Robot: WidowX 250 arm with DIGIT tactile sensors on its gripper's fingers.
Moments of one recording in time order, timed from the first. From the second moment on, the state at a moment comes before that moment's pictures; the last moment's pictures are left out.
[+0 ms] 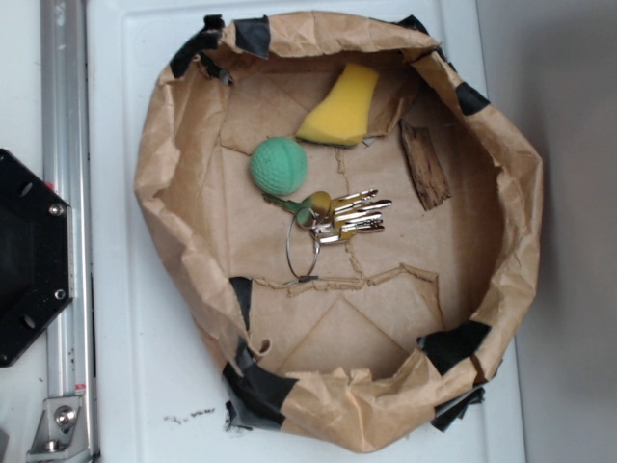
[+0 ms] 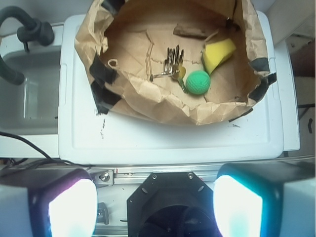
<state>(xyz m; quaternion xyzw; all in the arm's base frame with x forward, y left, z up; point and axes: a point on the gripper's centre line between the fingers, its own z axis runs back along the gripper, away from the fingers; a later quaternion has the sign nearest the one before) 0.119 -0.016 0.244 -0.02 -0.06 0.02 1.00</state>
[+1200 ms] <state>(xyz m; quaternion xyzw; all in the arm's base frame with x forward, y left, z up) 0.239 0.039 0.115 0.08 -0.13 0.38 0.91</state>
